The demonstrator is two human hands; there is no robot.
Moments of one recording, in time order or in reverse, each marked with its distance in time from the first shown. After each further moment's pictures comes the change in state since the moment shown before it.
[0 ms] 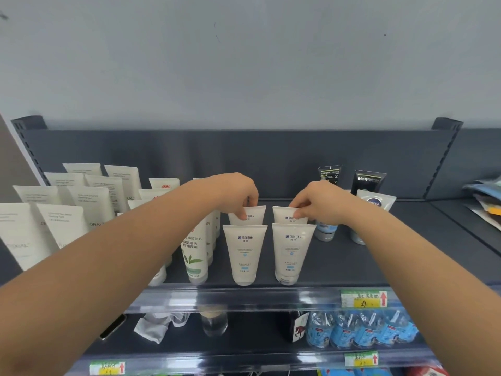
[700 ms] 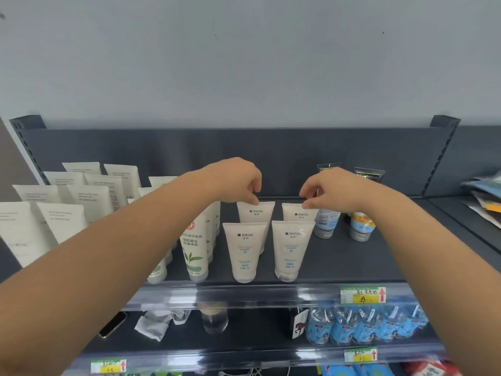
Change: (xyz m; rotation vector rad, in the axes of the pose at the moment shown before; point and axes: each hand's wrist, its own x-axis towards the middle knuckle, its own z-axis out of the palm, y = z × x) left_hand -0.014 0.009 -0.020 -0.043 0.143 -0.012; right_hand -0.018 0.004 -0.028 -0.061 0.005 0.032
